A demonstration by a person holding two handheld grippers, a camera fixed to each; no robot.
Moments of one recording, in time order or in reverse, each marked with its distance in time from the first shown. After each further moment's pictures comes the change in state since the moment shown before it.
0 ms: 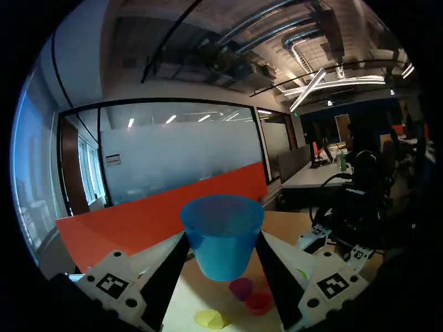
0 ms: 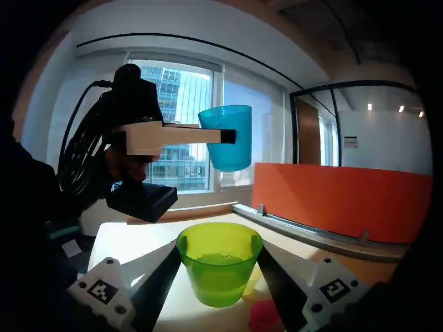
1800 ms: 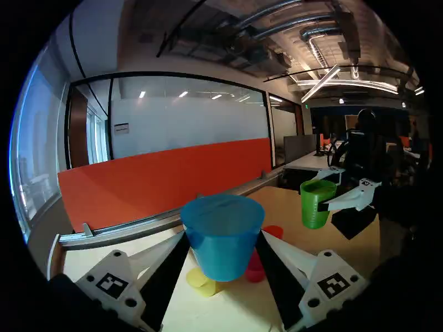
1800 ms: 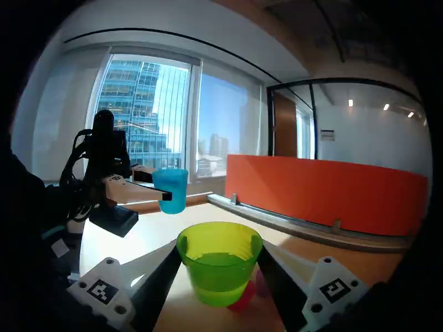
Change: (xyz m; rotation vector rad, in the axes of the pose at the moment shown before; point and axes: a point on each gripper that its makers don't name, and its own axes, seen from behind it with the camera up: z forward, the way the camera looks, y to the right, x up) left arm -0.120 -0.008 -0.049 0.036 -0.126 -0.095; right arm -0.007 0.037 -0.063 -0.152 -0.062 0.016
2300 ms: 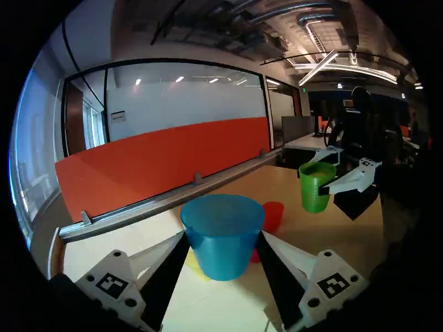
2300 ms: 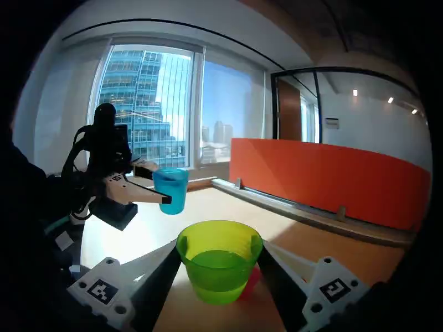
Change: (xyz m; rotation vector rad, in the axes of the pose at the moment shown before) left arm -0.053 0.006 0.004 -0.014 -0.107 0.031; right arm -0.039 -0.002 -0.001 0.031 -0.089 0.003
